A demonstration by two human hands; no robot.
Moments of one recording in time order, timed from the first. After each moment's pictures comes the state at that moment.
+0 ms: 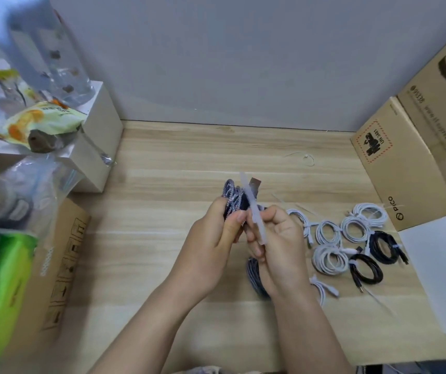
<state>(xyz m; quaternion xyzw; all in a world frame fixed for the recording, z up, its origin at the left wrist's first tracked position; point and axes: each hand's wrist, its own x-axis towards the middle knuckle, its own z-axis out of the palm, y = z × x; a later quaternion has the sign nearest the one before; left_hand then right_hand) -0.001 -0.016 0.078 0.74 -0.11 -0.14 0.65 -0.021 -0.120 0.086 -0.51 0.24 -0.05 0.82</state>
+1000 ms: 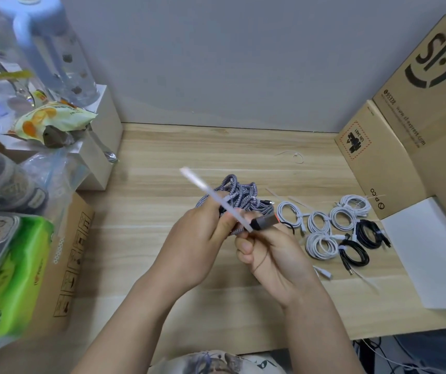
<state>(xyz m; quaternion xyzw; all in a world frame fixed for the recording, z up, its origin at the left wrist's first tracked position) -0.019 0.022 0.094 0.81 -0.19 -0.14 0.54 -0.058 -0.101 0.107 -0.40 0.23 0.08 0.88</state>
